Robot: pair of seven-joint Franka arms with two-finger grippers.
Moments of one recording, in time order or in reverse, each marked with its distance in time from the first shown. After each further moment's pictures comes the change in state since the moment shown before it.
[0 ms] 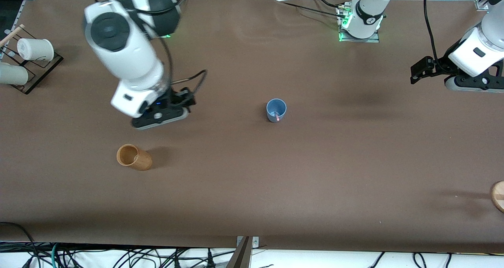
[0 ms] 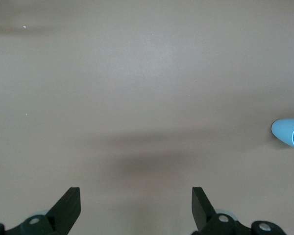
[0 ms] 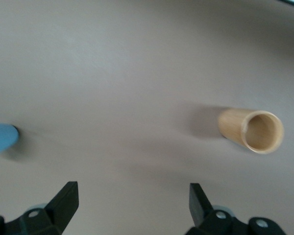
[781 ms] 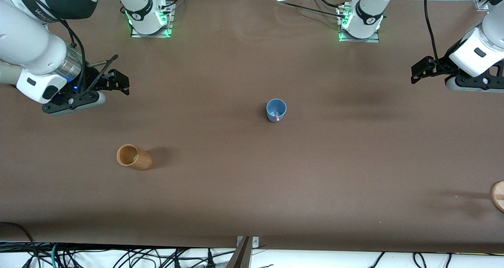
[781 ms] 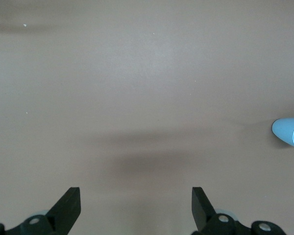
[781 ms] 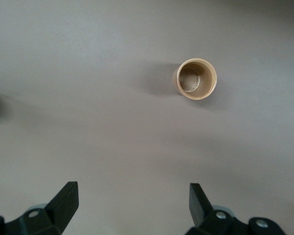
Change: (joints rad) left arm 0.003 0.000 -0.001 0.000 0.000 -0.004 0.000; right arm -0.103 -0.190 -0.113 -0.147 0.095 -0.106 -0.188
